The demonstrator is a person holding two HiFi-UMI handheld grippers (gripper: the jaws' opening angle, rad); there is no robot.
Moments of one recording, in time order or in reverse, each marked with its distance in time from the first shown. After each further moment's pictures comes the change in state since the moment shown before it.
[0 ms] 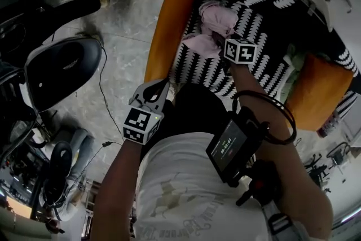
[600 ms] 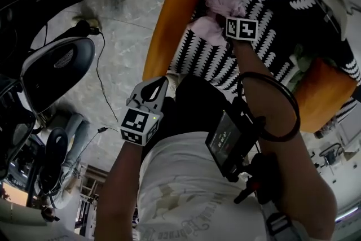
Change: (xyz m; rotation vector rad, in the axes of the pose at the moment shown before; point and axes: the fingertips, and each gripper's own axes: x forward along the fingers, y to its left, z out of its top) left arm -0.012 0.019 -0.022 -0.118 0.018 0.055; right arm 0.059 -0.005 0.009 -0.059 0.165 -0.072
